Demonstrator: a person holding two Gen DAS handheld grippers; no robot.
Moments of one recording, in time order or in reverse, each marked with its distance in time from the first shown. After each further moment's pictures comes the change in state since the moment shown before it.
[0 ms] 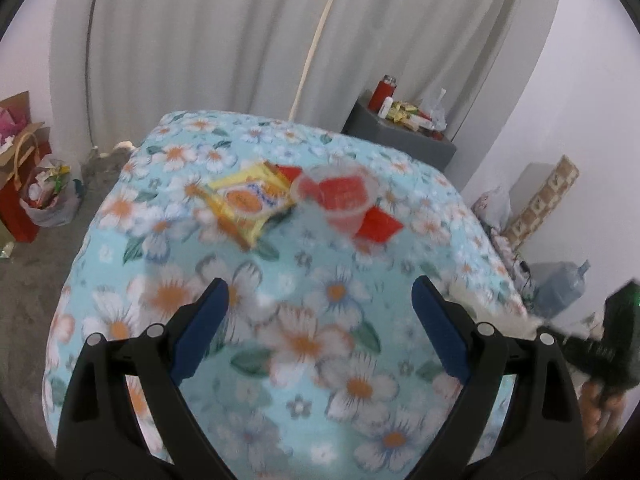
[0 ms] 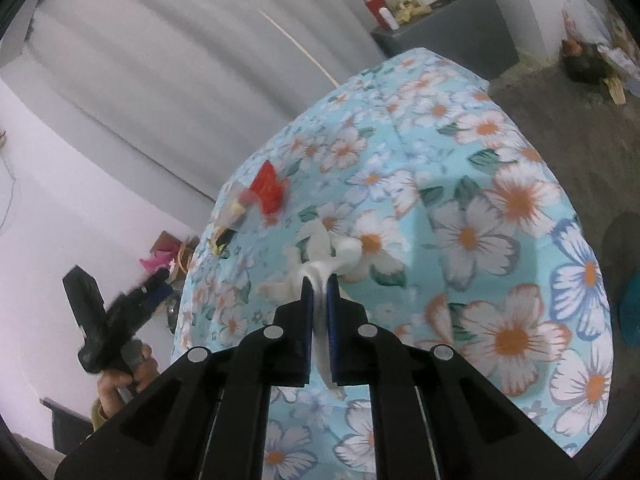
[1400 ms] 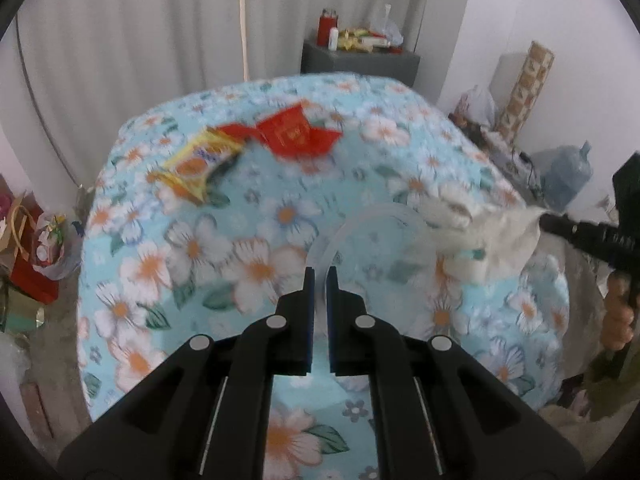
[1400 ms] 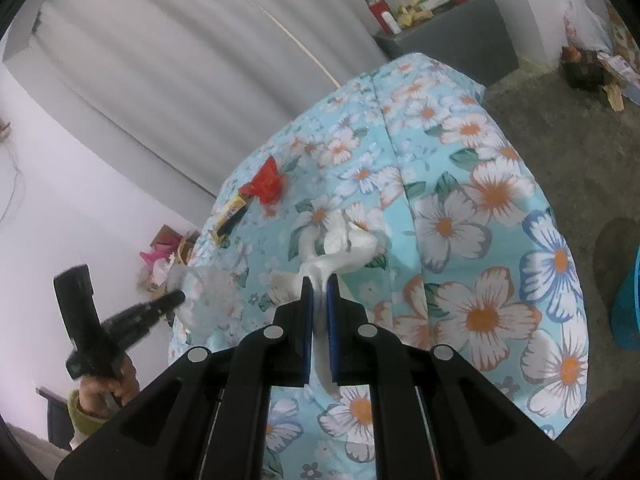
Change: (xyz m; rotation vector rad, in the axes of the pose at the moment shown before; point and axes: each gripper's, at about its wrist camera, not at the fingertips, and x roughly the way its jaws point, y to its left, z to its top) left arm -0.010 -0.066 -0.045 0.326 0.227 0.052; right arm -0.019 -0.006 -0.009 -0.028 0.004 -0.002
